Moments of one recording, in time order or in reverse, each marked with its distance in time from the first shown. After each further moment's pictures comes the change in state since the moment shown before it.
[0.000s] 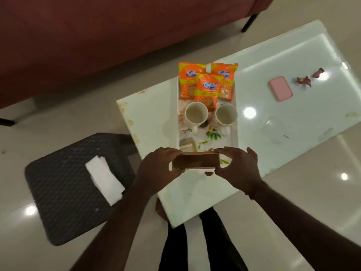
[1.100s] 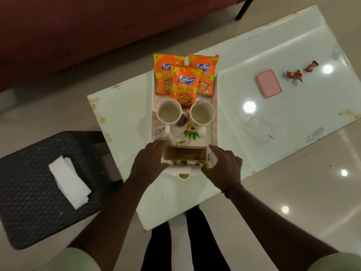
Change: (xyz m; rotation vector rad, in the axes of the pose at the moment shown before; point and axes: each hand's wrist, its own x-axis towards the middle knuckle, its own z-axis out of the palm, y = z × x) left_hand 0.065 0.033 0.075 0.131 -0.088 -0.152; right_hand 0.037 0.093 0.036 0.067 0.048 0.030
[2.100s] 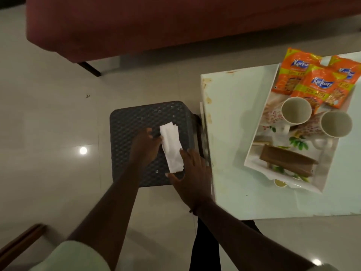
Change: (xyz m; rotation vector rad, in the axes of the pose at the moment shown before) left_hand -0.138 -0.246 -0.067 -0.514 0.363 -0.789; right_hand -0.122 -0.274 0.191 0.077 -0.168 -0.473
